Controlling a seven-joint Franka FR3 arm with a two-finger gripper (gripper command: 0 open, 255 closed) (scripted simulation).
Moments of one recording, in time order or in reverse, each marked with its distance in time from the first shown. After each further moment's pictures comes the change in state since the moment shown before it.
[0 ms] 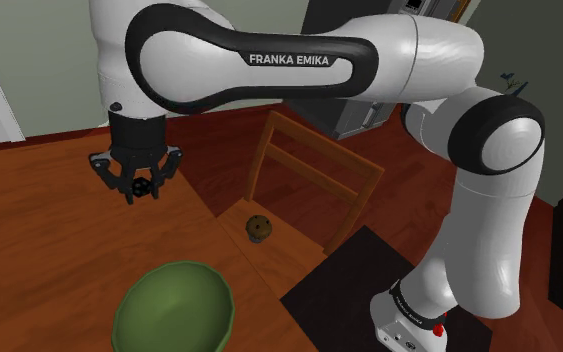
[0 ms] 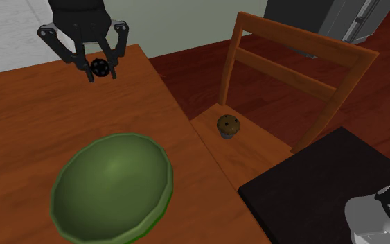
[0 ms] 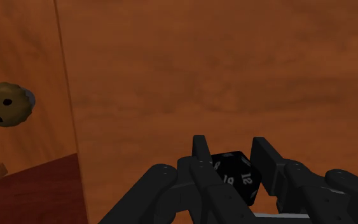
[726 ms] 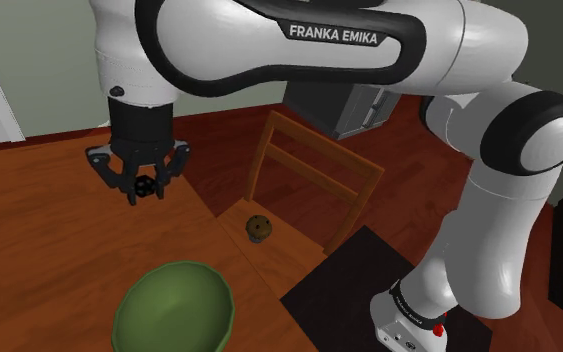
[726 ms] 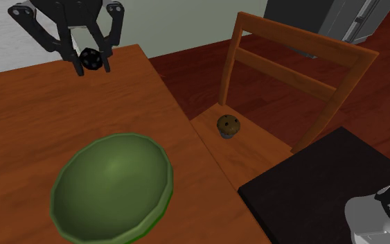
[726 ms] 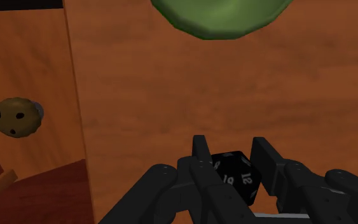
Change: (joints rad) arm 0.009 -0.098 0.025 -0.044 0.032 -0.045 0.039
